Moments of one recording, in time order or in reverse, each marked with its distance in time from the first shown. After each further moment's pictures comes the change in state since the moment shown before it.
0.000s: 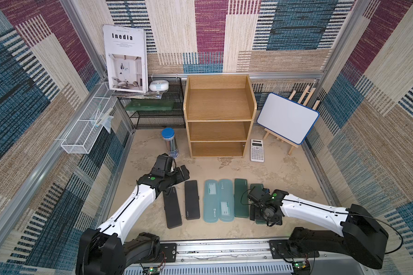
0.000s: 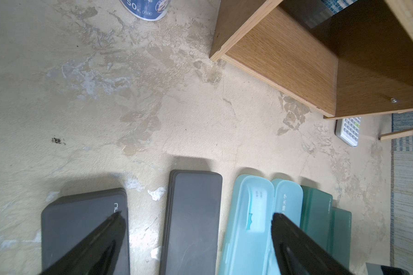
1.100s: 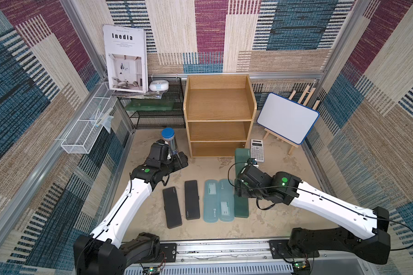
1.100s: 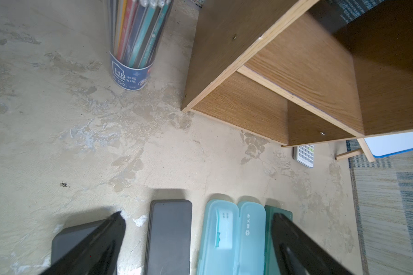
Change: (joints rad) left arm 0.016 0.000 0.241 -0.098 -0.009 0.031; right arm 0.181 0.015 0.682 -0.180 0.229 -0.135
